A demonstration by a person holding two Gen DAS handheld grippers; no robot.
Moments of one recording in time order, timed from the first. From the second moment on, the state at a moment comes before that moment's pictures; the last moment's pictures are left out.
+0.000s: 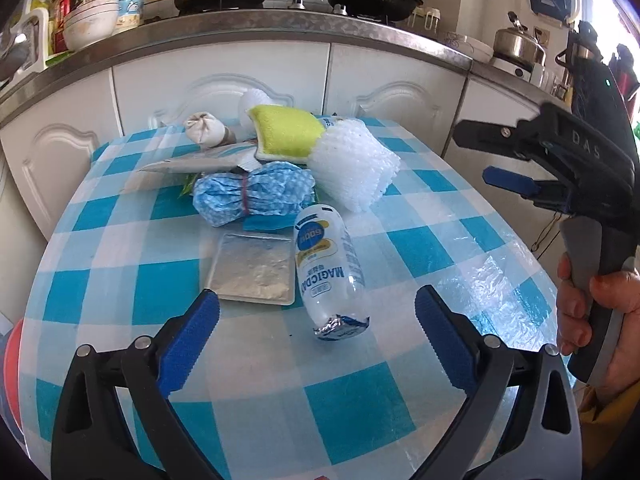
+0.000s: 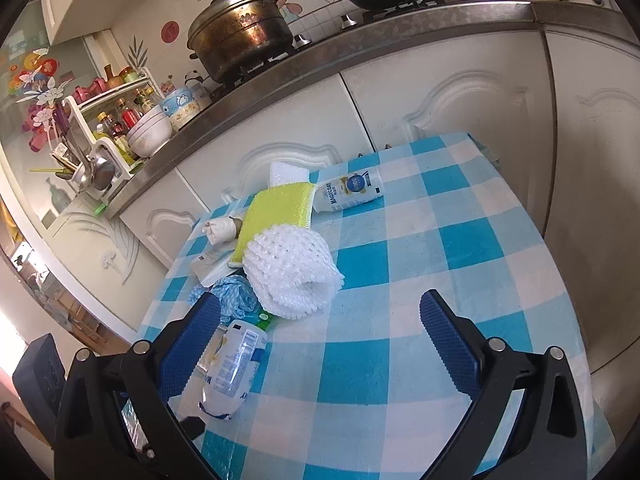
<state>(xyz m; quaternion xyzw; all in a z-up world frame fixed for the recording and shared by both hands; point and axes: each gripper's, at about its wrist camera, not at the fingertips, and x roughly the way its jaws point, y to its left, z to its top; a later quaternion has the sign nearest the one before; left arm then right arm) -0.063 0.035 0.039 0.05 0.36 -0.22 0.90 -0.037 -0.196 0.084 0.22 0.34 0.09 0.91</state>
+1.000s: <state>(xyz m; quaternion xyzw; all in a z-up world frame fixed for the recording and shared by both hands) -0.048 0.054 0.040 -0.01 0.38 -0.20 0.90 0.035 -0.164 0.048 0.26 0.38 0.16 0.87</state>
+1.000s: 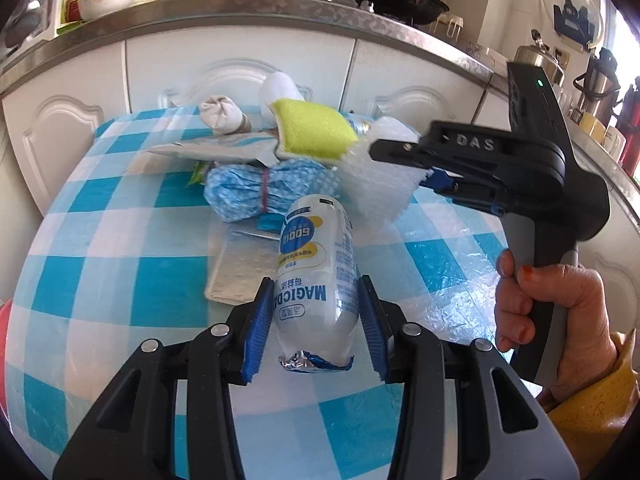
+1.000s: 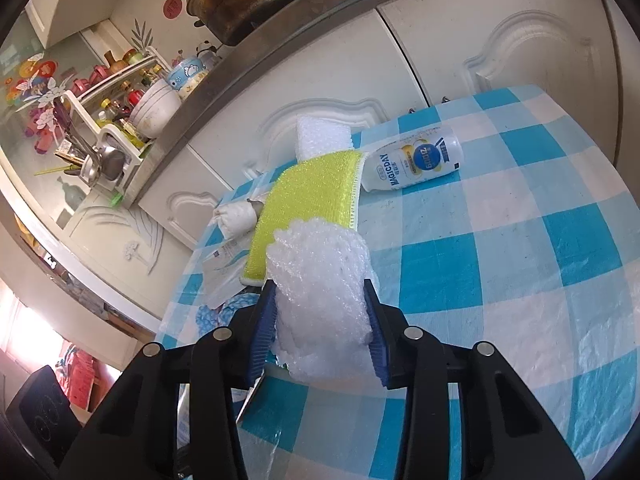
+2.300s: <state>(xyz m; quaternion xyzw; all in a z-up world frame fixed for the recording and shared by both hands) -0.088 0.389 -0.026 -0.17 0.41 0.12 0.89 0.011 0.227 0.063 0.08 0.46 0.44 0.77</state>
